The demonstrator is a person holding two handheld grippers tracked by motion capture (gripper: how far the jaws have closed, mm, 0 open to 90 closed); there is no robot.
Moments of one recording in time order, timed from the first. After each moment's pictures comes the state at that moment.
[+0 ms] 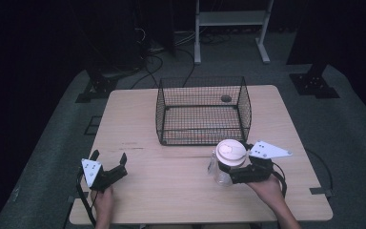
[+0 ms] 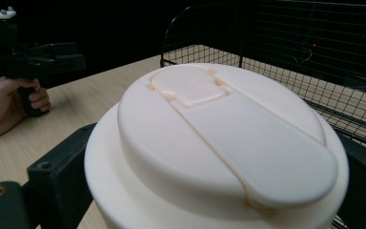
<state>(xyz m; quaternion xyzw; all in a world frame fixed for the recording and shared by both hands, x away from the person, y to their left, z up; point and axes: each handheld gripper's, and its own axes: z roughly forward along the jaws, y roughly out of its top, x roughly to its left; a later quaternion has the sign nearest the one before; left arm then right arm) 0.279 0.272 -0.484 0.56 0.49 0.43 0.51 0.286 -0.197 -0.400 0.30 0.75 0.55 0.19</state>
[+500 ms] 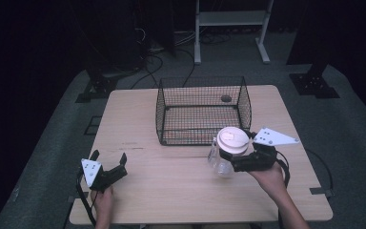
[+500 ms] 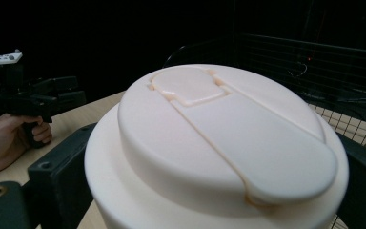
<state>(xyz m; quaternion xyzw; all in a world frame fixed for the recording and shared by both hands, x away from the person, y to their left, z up) 0.279 0.273 -0.484 0.56 0.49 0.43 0.51 0.298 -0.198 -0.361 0.30 0.74 0.58 0.19</state>
